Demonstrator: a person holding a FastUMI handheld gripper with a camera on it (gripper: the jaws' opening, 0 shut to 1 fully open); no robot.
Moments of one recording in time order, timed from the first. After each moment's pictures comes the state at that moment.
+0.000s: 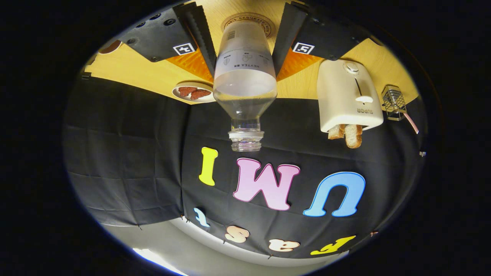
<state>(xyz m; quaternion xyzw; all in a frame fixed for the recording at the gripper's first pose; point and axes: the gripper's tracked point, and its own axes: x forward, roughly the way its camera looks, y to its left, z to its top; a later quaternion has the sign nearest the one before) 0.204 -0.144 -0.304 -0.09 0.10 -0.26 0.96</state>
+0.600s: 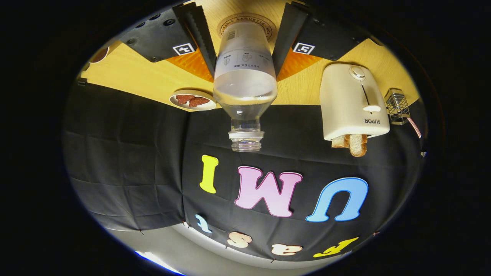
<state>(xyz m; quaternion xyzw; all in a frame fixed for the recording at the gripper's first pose) 0.205 -0.149 -0.325 -0.08 0.11 -0.26 0.96</state>
